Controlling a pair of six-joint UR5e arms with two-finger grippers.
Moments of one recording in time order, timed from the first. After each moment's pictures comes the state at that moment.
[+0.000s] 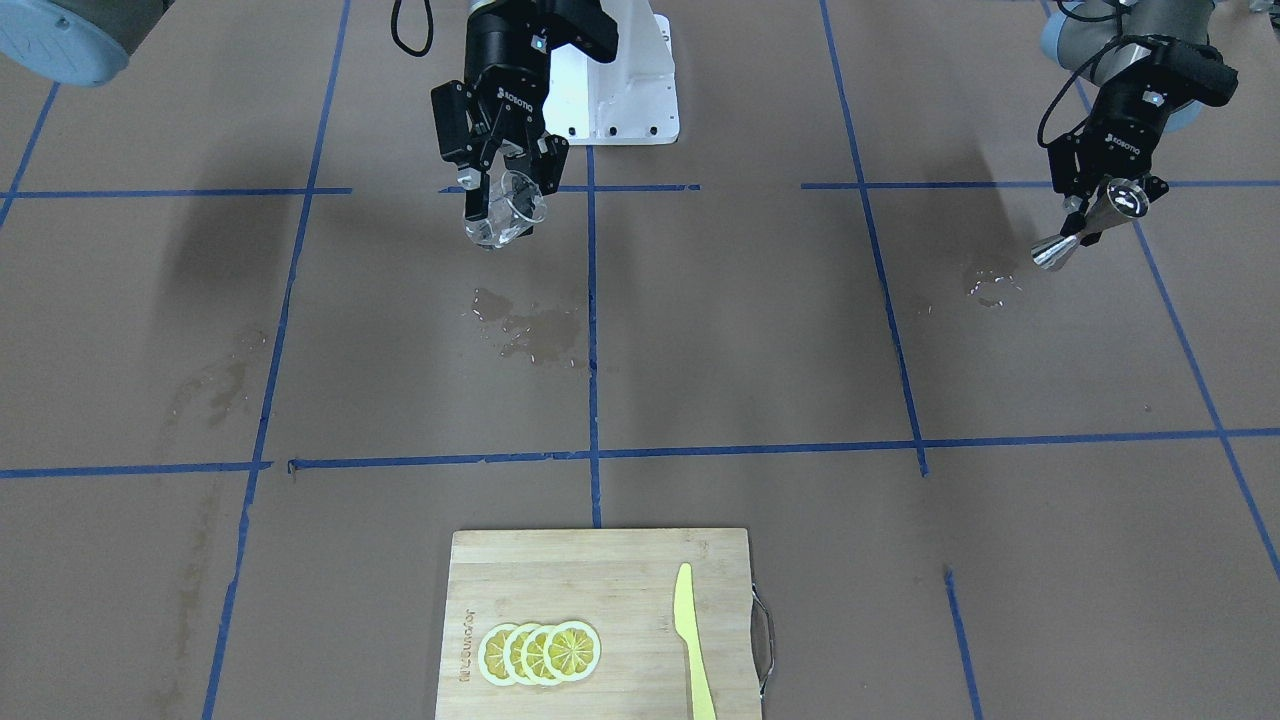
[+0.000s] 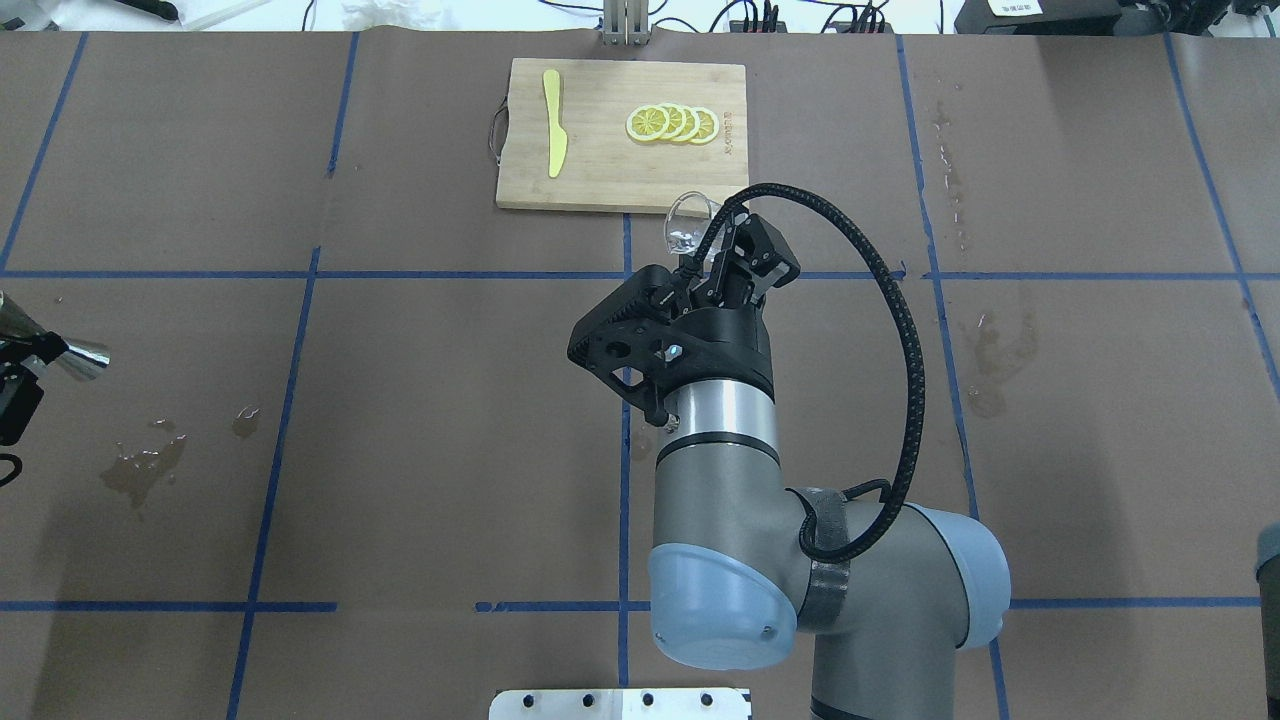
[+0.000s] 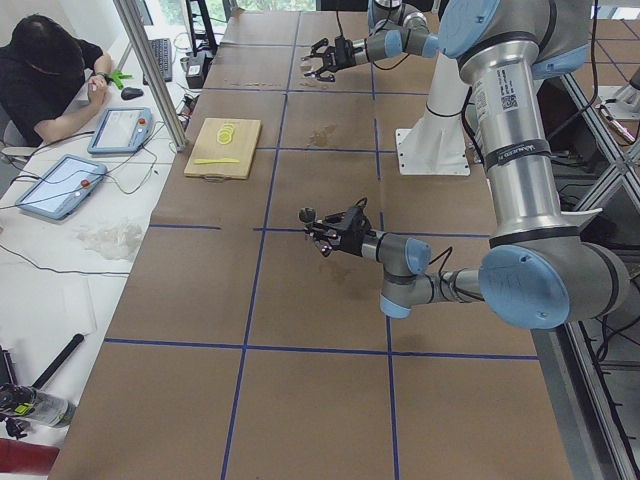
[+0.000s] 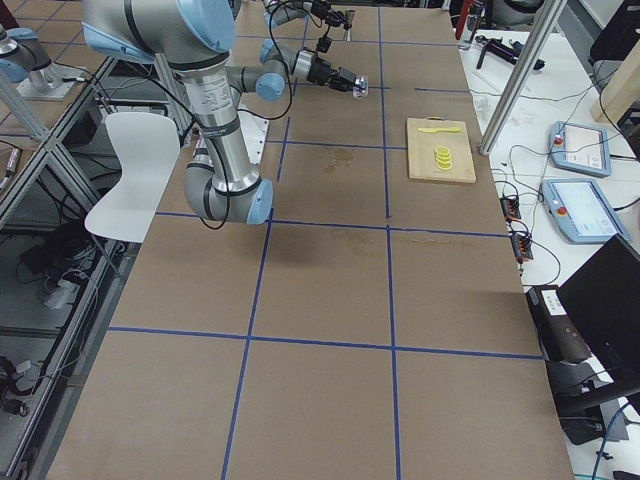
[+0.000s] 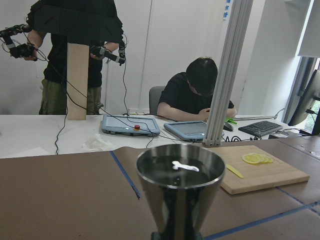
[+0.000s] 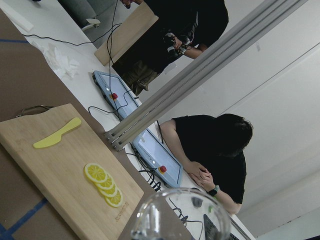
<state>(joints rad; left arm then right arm) -0.38 -1.23 -1.59 -3.63 -0.90 -0.72 0.20 -0.97 2.00 -1.69 0.46 0.51</state>
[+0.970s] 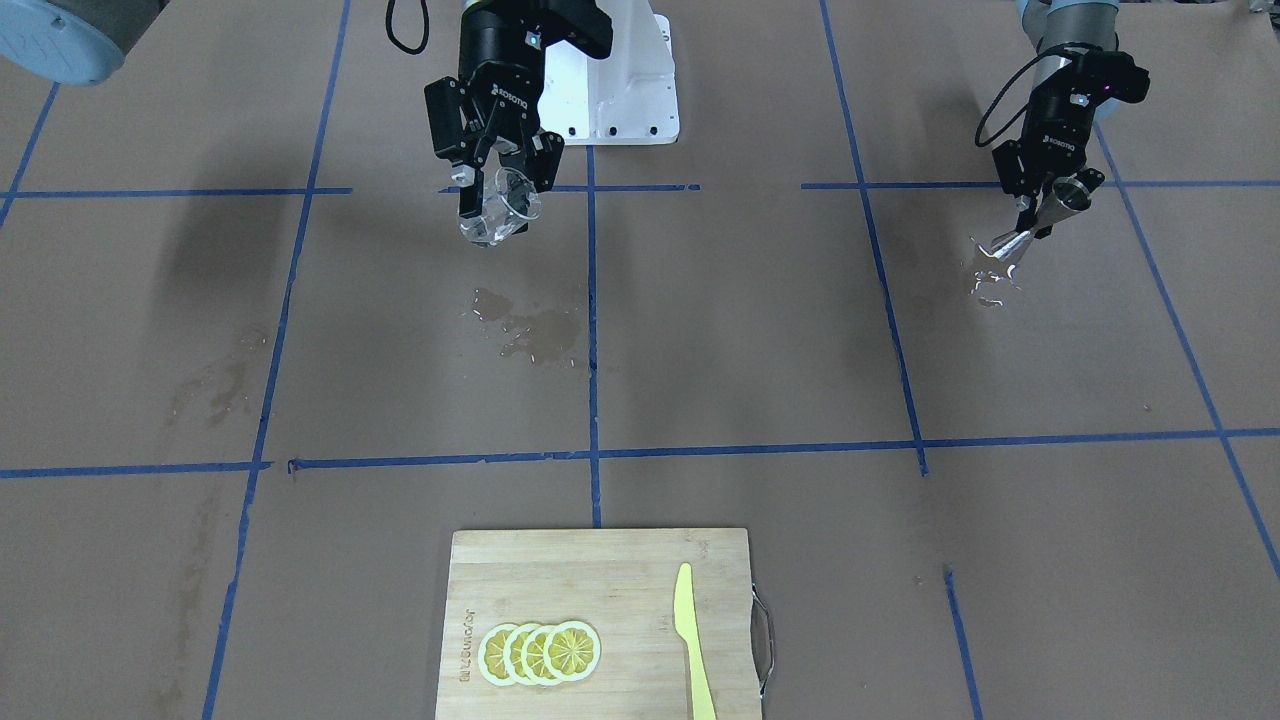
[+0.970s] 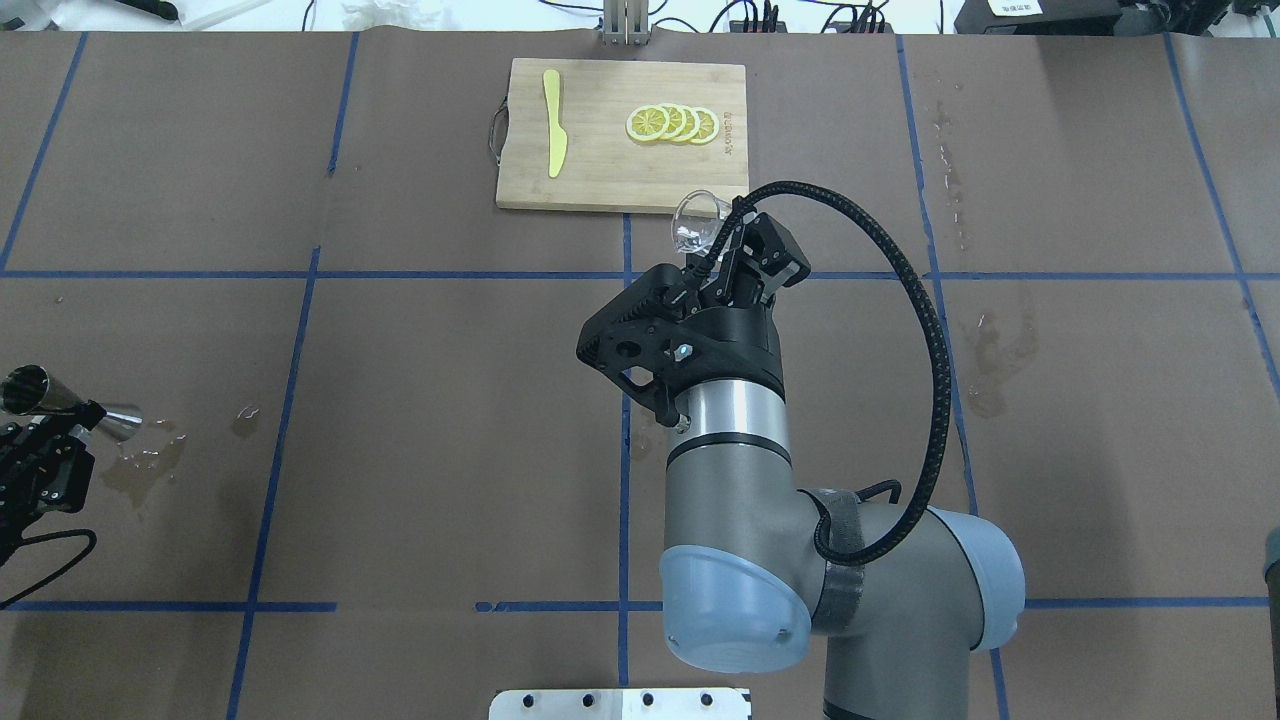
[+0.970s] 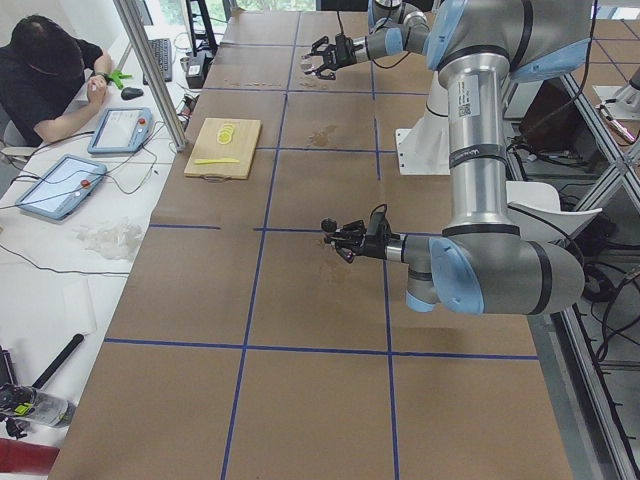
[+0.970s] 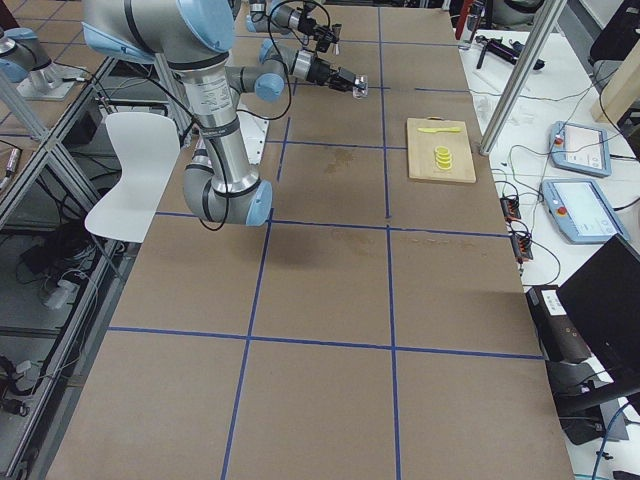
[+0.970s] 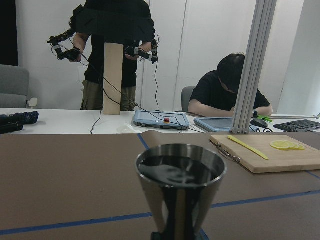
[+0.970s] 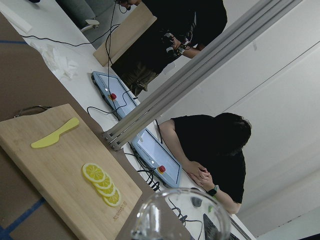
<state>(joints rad) -0.02 -1.28 -1.53 -3.61 -0.40 -0.67 0.20 -0.98 2.02 -1.69 0.46 0.52</state>
